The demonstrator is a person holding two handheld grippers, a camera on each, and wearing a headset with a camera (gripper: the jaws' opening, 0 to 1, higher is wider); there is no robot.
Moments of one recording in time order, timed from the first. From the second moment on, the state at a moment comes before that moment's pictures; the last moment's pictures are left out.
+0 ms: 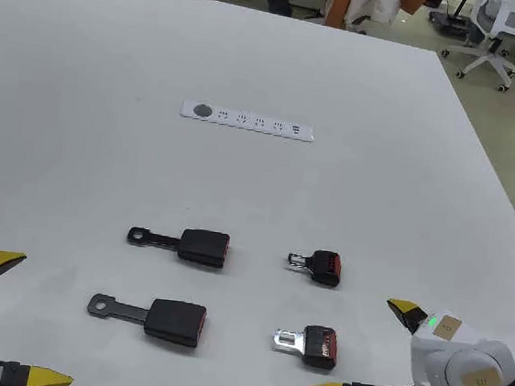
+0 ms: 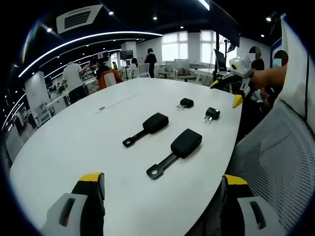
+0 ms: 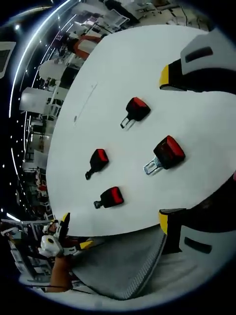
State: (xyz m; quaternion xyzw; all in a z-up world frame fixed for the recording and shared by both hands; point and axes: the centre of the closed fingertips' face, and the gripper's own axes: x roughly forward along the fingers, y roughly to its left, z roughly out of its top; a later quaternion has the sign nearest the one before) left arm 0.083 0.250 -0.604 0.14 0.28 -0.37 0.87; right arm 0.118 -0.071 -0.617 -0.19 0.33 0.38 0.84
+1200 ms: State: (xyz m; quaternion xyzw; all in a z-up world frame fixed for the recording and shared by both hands) left arm 0.076 0.249 -0.601 0.15 0.28 -0.38 0.87; right arm 0.099 -0.062 -0.618 -0.19 0.32 0.39 0.84
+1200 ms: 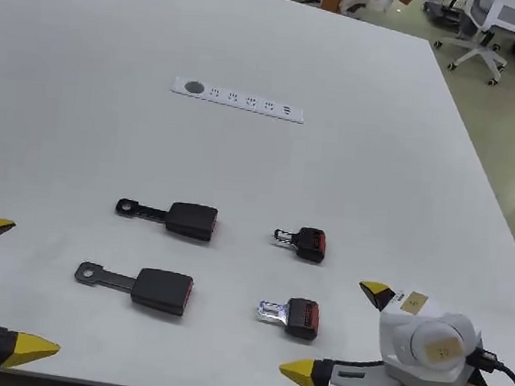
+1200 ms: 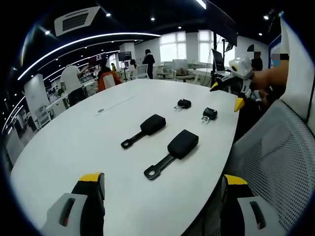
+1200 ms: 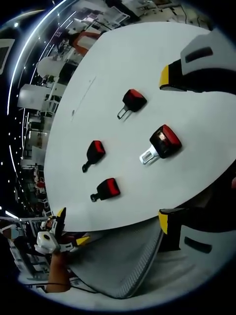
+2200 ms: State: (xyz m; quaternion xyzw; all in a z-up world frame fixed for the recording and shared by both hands) left arm 0.073 0.256 -0.612 0.19 0.29 -0.39 0.85; right arm 0.100 -0.059 -0.618 -0.23 0.32 0.41 0.82
